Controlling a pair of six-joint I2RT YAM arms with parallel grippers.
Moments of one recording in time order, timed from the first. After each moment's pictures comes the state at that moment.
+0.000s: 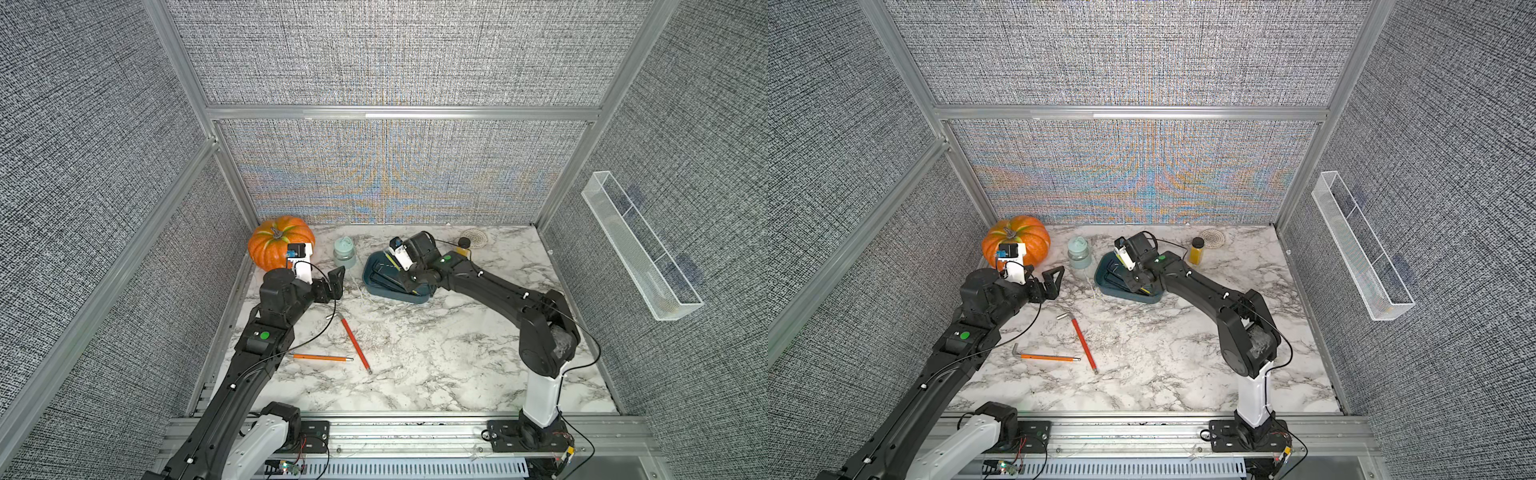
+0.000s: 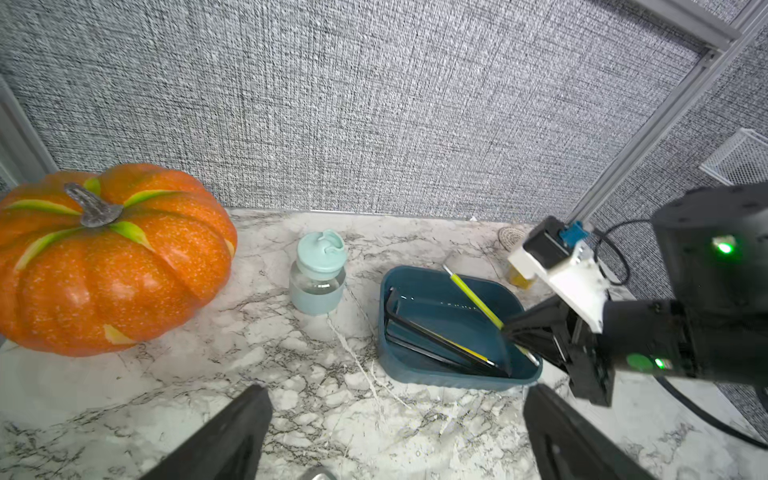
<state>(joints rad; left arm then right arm) -0.28 0.90 0.81 -0.21 0.14 -0.25 0.65 1.94 1.61 -0.59 0.08 -0.09</state>
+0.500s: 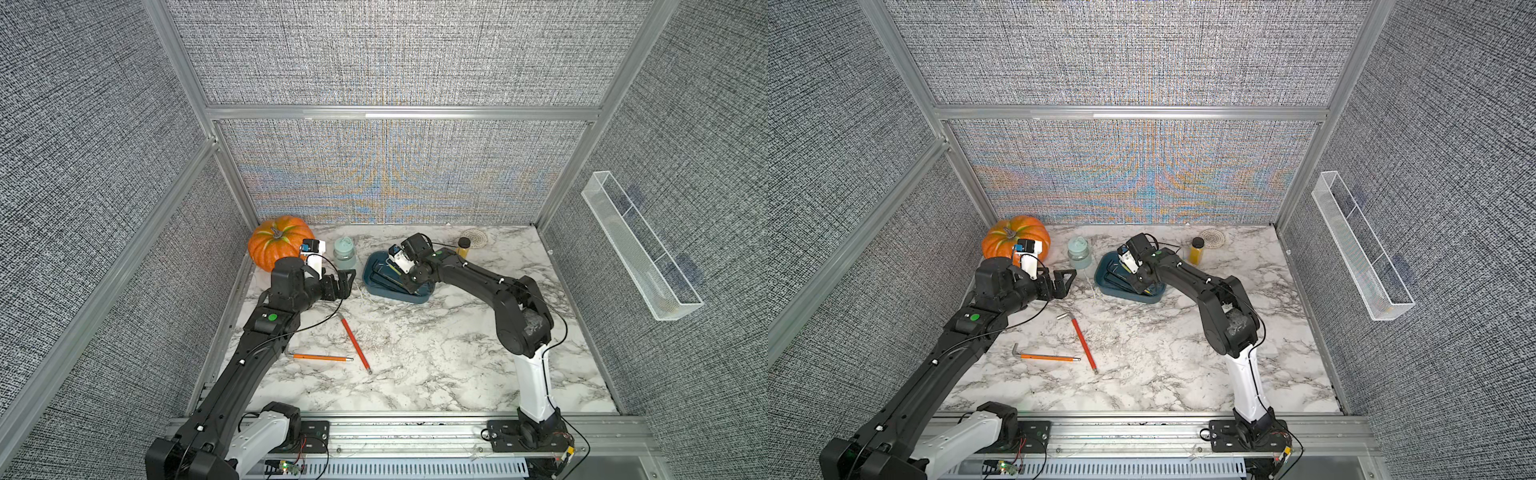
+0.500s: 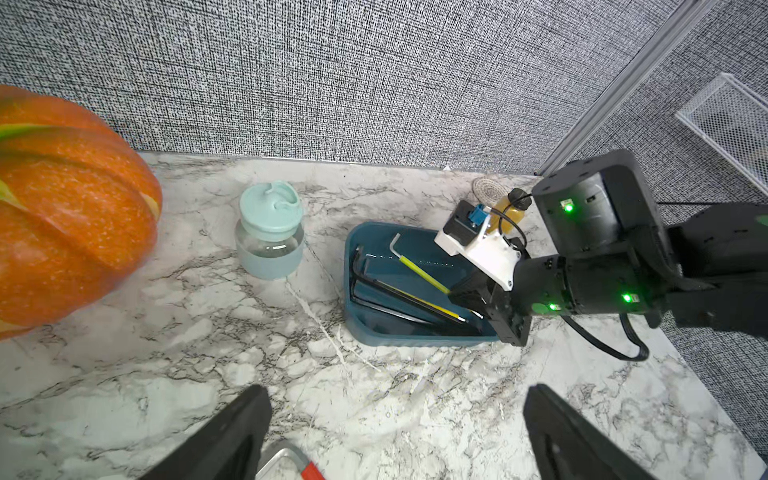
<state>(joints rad) -0.28 1.03 0.88 -0.28 0.27 -0.26 0.60 2.14 1.72 -0.64 0.05 -0.19</state>
